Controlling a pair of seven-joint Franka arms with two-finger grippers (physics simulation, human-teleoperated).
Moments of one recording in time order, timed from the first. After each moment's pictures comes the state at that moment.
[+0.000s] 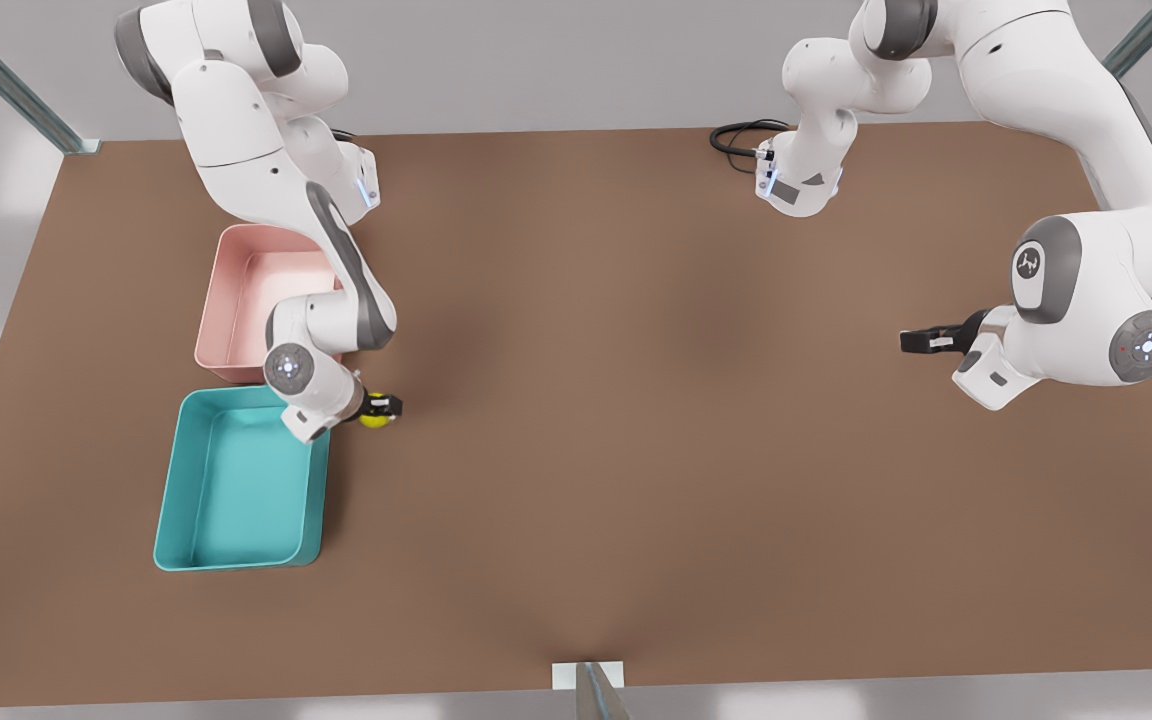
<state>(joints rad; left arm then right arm) -0.25 0.32 0.32 -1.43 -0.11 1.26 -0.04 0.36 0.40 -0.12 -2.13 0.15 2.42 0.15</state>
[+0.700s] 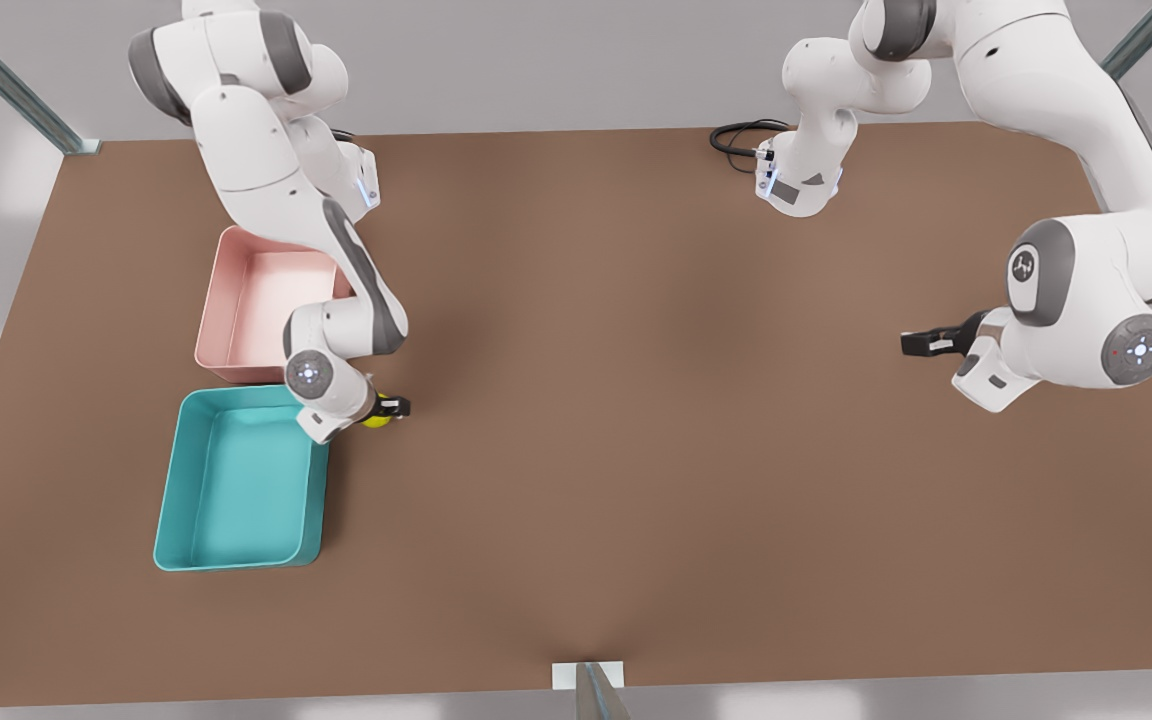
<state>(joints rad) -0.25 0.33 0.32 -1.43 -0.08 1.26 -0.09 0.38 0.48 -0.12 -2.14 0.15 2.48 0.16</state>
